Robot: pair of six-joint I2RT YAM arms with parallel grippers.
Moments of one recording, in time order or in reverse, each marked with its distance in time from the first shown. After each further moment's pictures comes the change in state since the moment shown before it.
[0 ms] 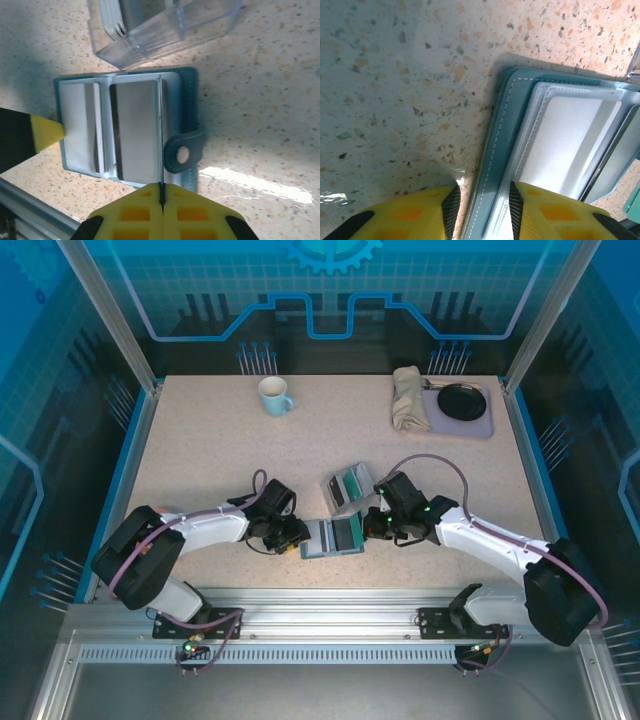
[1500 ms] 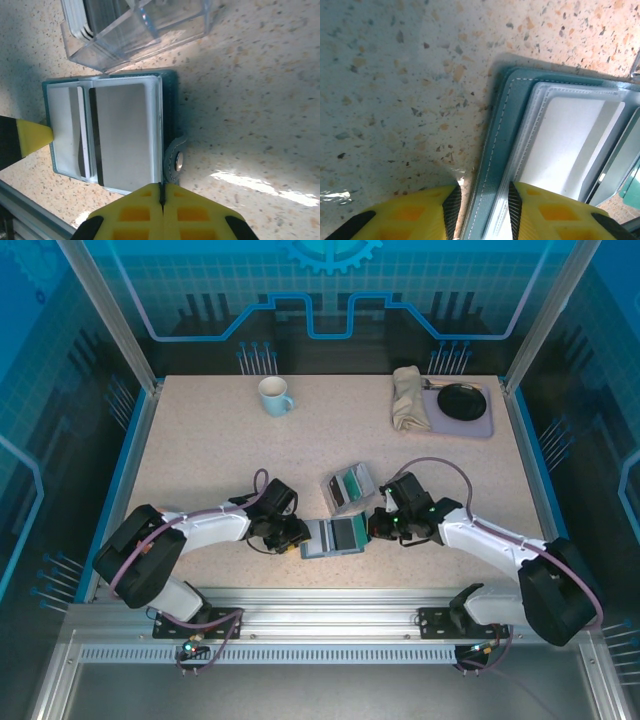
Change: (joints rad) left arm -0.007 0.009 0.013 -0.015 -0.009 0.000; right arm -0.084 -0.004 -0.069 0.072 -0.076 -0.048
